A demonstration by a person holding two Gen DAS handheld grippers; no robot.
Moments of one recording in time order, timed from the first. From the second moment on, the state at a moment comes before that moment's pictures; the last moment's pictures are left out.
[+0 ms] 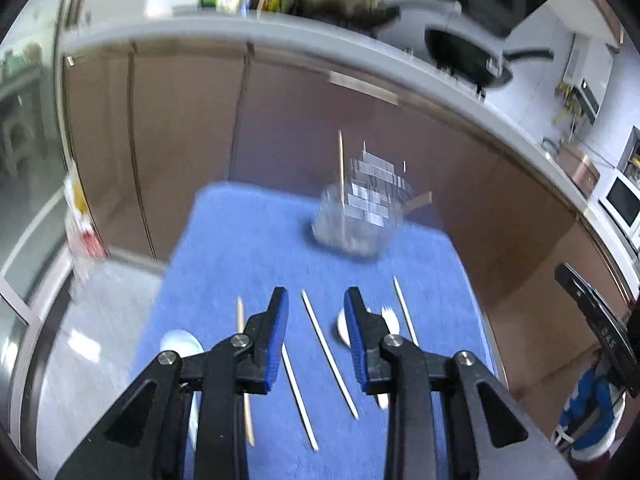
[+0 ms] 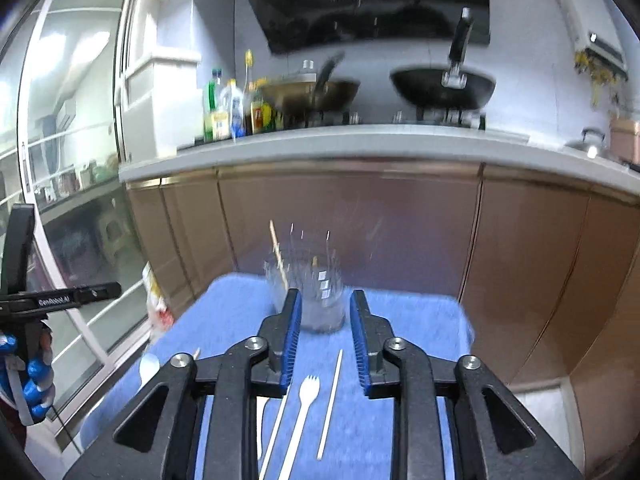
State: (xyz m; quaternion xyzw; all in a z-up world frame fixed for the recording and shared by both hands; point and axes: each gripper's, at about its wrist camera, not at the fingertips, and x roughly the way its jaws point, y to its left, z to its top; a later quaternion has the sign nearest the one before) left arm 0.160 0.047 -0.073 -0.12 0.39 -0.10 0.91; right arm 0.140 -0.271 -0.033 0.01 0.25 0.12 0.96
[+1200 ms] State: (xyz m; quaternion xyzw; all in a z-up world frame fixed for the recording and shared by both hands) left arm 0.321 0.012 -0.246 -0.17 0.68 -0.09 0.71; right arm 0.307 -0.160 -0.233 -0.04 0.62 0.22 0.76
